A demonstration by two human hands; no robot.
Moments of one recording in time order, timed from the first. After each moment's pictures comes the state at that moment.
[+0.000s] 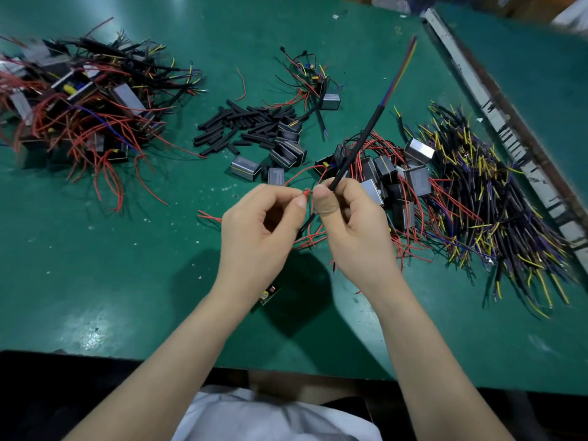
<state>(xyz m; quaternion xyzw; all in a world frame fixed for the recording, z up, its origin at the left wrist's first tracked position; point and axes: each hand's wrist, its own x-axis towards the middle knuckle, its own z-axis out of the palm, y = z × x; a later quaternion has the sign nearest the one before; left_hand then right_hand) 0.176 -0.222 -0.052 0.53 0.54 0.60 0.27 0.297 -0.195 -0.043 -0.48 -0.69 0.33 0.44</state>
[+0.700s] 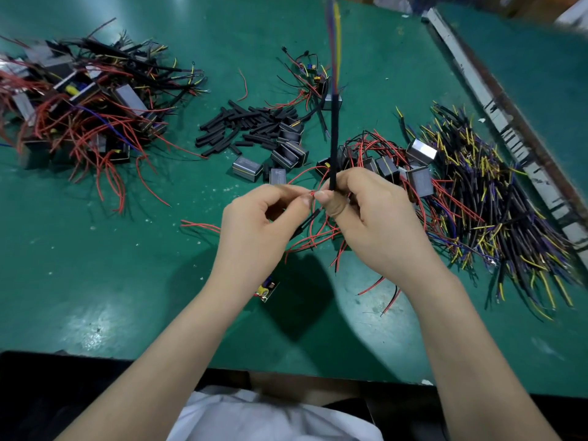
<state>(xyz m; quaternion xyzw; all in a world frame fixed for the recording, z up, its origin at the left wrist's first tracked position) 0.170 -0.217 -0.044 0.51 0.55 0.57 0.33 0.316 -0.187 -0.009 -0.46 -0.82 0.15 0.31</state>
